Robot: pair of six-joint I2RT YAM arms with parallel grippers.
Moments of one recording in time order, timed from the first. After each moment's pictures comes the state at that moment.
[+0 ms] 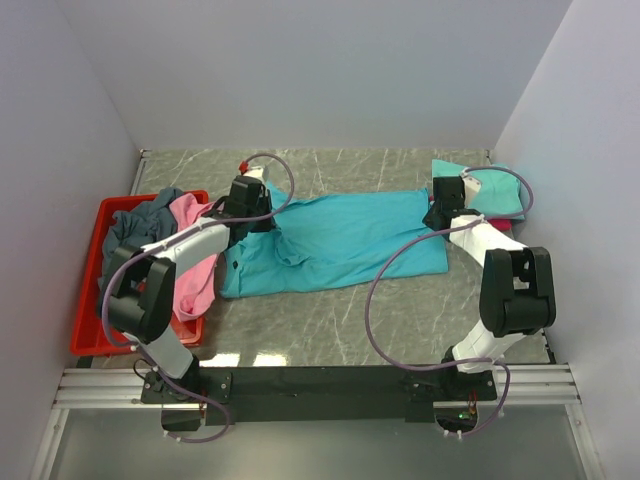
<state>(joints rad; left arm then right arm) -0.40 1.64 1.06 -0.09 -0.04 -0.41 0.05 1.63 1.00 -0.18 0.34 0.57</state>
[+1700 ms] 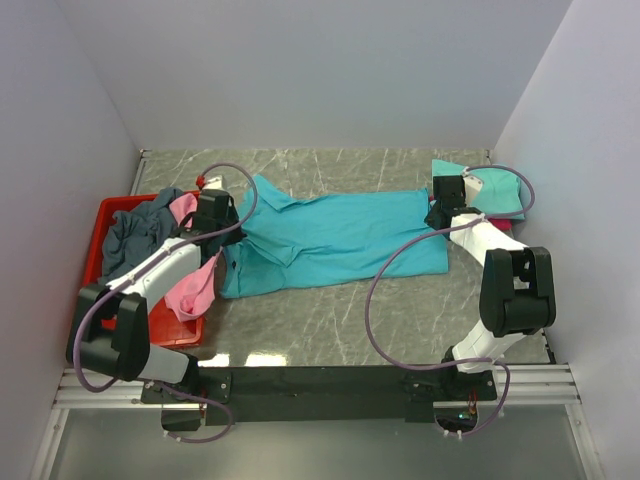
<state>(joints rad) -0.27 1.40 0.87 -0.16 -0.13 -0.51 0.05 1.63 1.02 -0.21 0.38 0.56</state>
